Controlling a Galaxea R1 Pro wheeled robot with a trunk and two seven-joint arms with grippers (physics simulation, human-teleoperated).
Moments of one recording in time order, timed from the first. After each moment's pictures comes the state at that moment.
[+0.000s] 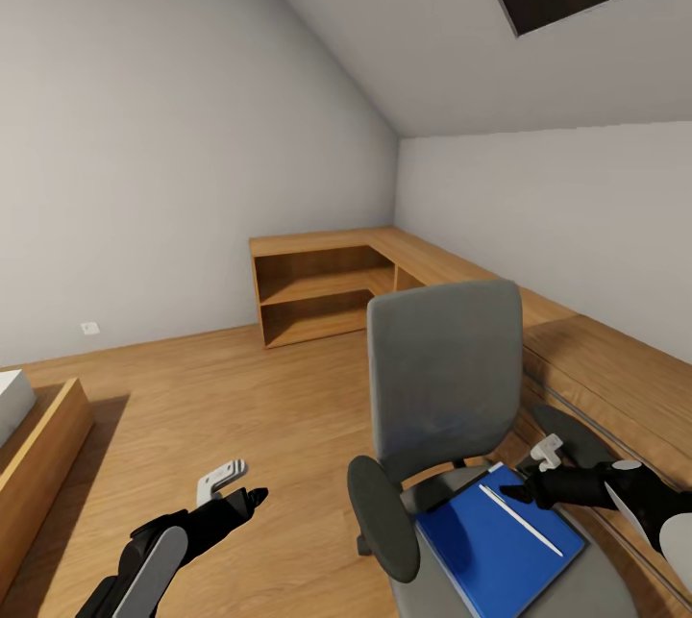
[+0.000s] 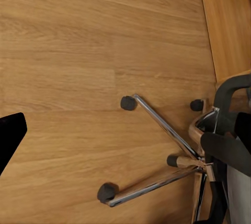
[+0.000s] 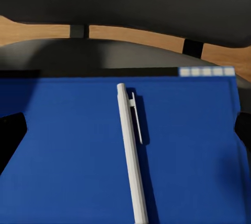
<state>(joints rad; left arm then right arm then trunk) -0.19 0.12 -0.16 -1.32 0.85 0.62 0.32 -0.77 -0.42 0.05 -0.24 0.19 0.06 0.91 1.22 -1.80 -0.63</state>
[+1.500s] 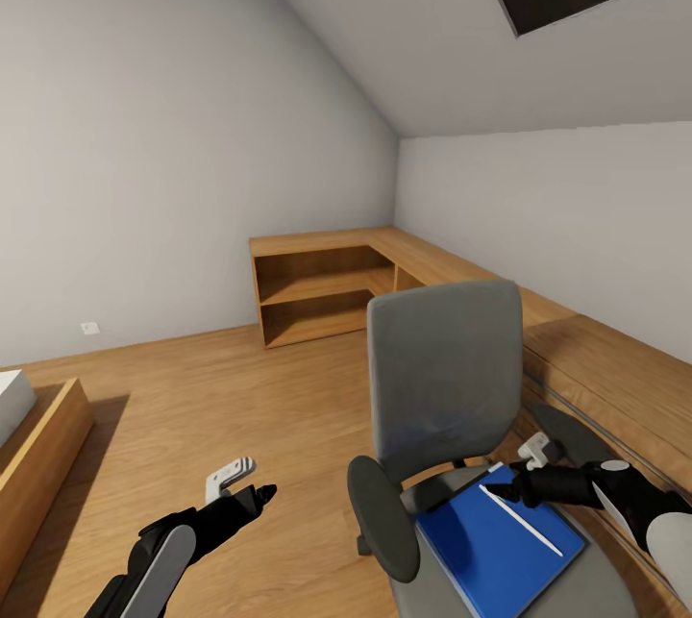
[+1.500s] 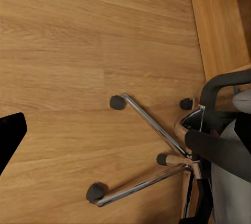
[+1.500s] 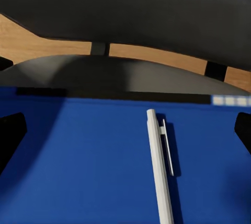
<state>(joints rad) -0.19 0.09 -0.16 -1.33 0.85 0.62 0.32 -0.77 -0.39 0.04 -0.23 0.18 0.01 0.93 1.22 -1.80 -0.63</state>
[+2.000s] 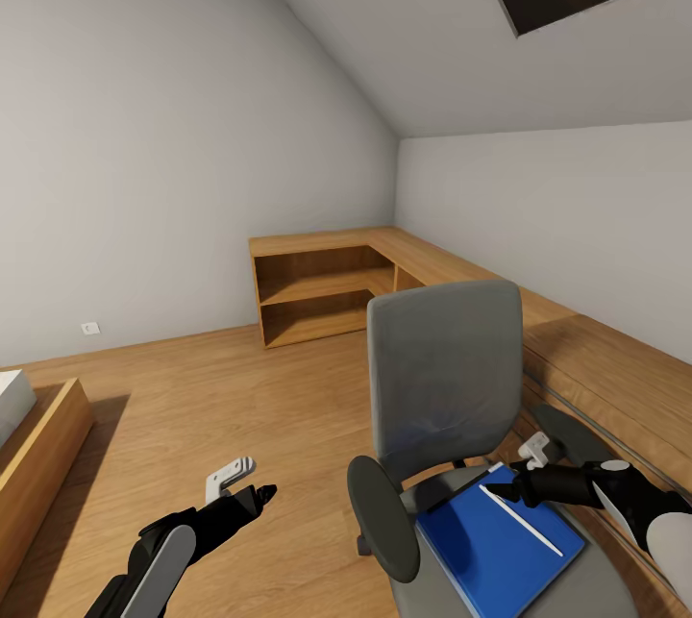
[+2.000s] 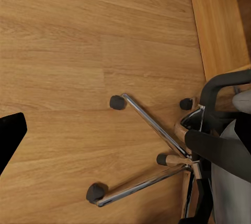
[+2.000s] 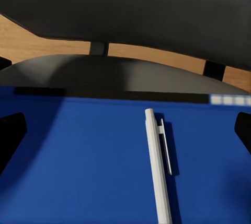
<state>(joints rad) -0.19 0.09 -0.16 -1.33 0.85 0.62 0.32 -0.77 -0.39 0.04 -0.24 0.18 0.01 0.93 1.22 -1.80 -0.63</state>
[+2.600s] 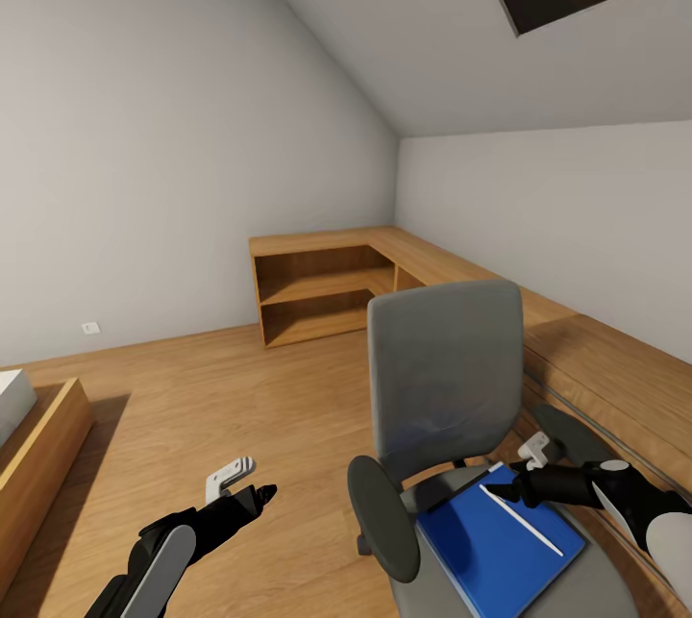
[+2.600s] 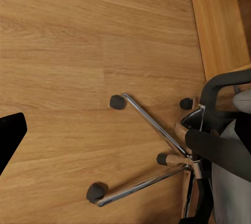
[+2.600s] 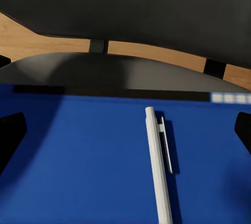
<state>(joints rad) -0.19 0.09 -0.17 -1.33 0.85 0.62 0.32 -0.77 -0.39 0.04 -0.23 0.18 0.01 0.93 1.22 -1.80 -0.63</state>
